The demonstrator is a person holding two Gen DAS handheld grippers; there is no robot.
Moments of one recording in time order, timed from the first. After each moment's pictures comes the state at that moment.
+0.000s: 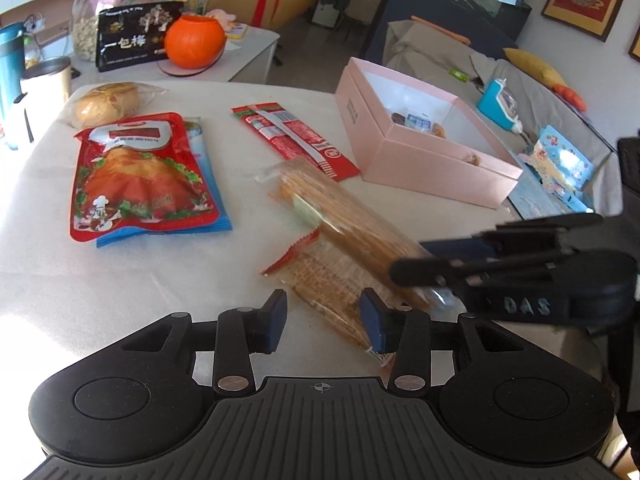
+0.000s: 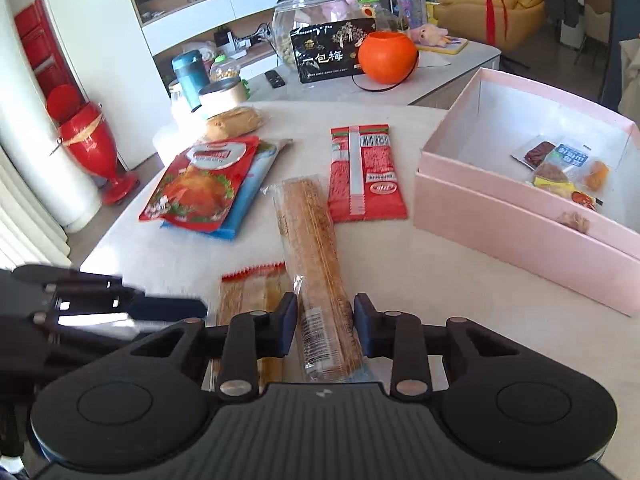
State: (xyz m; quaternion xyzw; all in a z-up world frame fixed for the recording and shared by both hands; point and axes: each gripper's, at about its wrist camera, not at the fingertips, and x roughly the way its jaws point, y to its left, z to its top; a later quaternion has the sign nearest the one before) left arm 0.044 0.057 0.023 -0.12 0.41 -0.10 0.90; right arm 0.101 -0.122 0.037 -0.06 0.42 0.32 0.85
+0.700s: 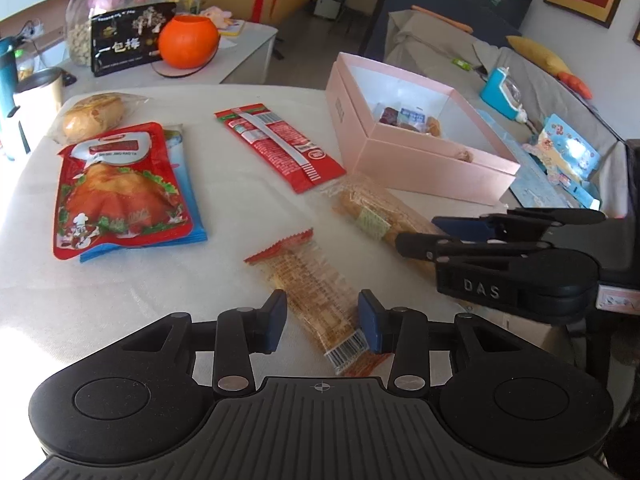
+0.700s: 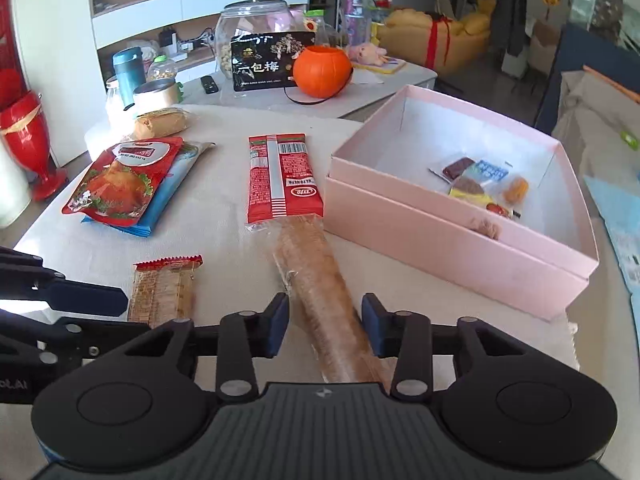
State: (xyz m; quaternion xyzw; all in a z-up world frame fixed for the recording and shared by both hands) left arm 0.054 0.028 0.029 -0.09 0.42 -0.09 0.90; right arm 0.105 -0.135 0.034 -0.10 0.39 0.22 0.89
